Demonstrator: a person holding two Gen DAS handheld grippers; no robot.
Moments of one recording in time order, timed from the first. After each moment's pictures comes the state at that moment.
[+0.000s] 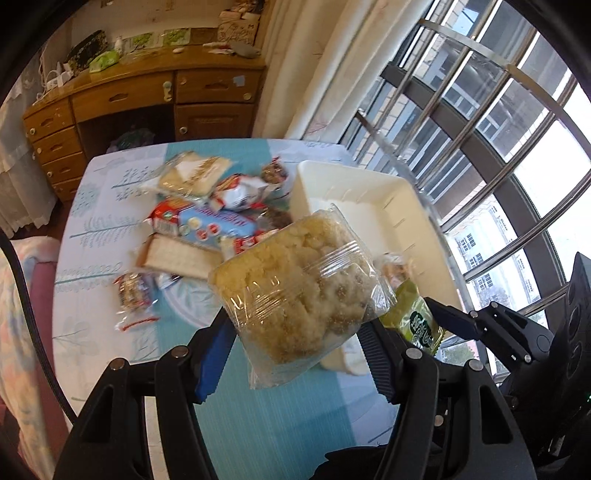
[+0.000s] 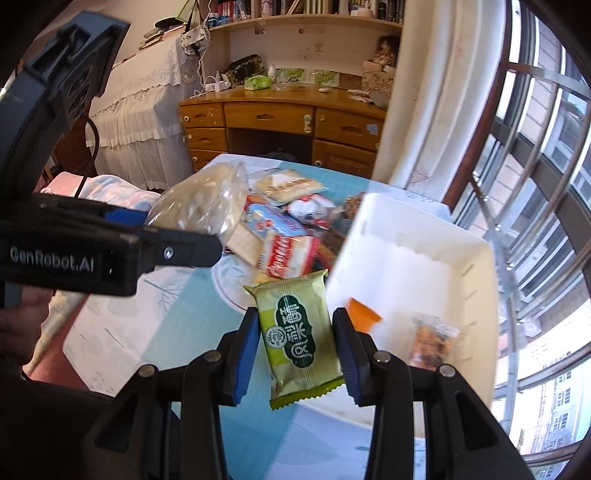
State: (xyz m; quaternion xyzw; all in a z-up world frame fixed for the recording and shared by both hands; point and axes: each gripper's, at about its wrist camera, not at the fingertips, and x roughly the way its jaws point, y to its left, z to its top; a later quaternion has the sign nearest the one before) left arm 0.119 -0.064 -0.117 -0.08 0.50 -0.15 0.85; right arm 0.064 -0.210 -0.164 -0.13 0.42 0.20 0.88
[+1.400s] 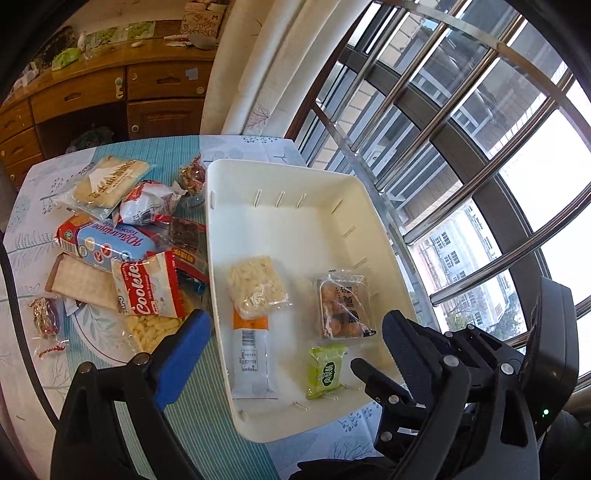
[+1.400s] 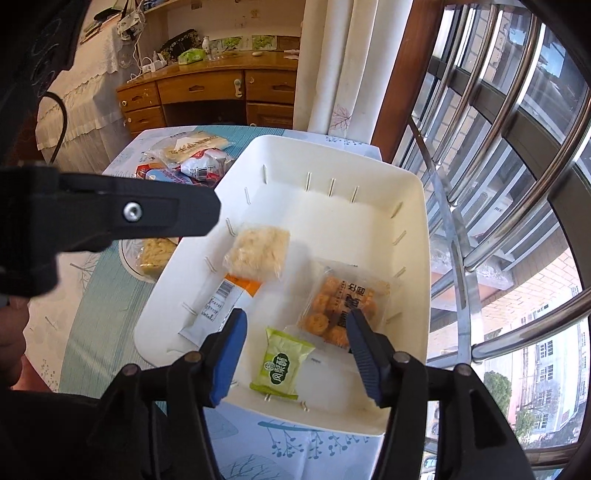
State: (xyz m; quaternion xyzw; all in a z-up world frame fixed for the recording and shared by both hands) left arm 0.161 -0.162 -0.140 -0.11 0.50 -0.20 0.84; right arm 0.102 -0.297 -0.196 -0.11 0.49 0.11 0.86
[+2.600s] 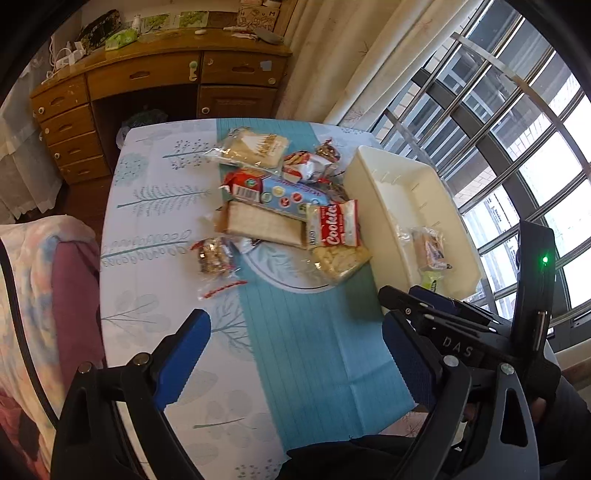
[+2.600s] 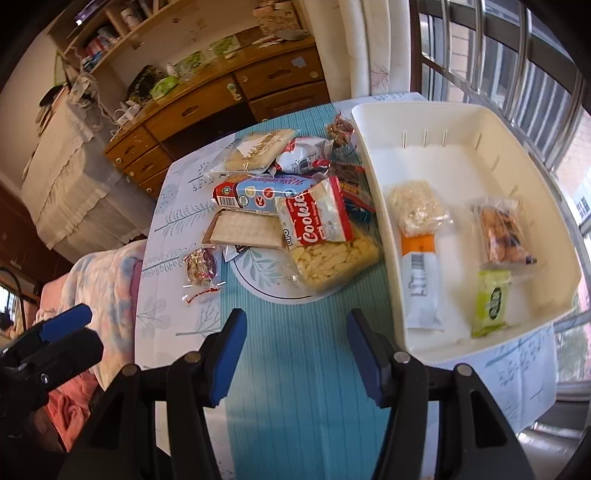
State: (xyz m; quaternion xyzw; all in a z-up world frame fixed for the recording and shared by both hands) left arm 0.097 0.077 -0.126 -0.08 0.53 -0.17 0.83; right arm 0.086 -0.137 -0.209 0.12 0.54 0.06 0.83
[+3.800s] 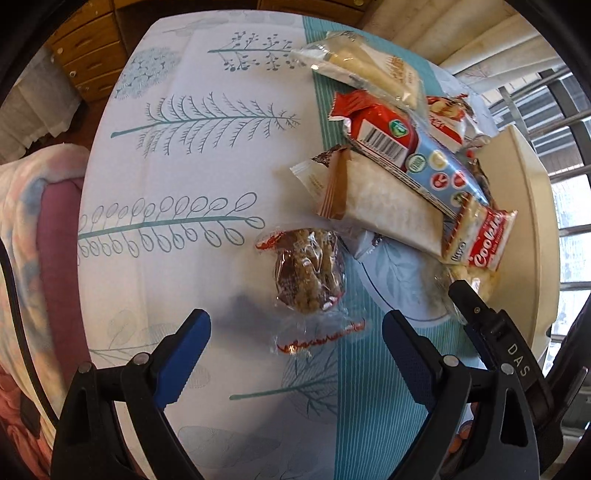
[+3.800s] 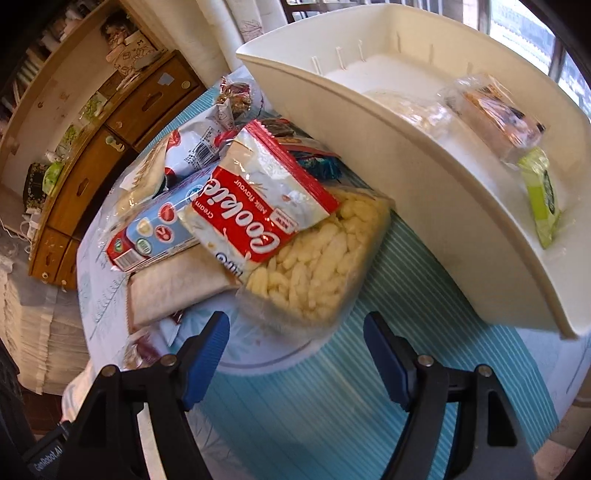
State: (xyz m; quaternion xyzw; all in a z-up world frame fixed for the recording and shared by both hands) left arm 0.225 0.114 -0.279 -0.11 0.67 -0.07 0.73; right arm 0.149 -0.118 -0.315 0.25 0.52 -0.14 0.80
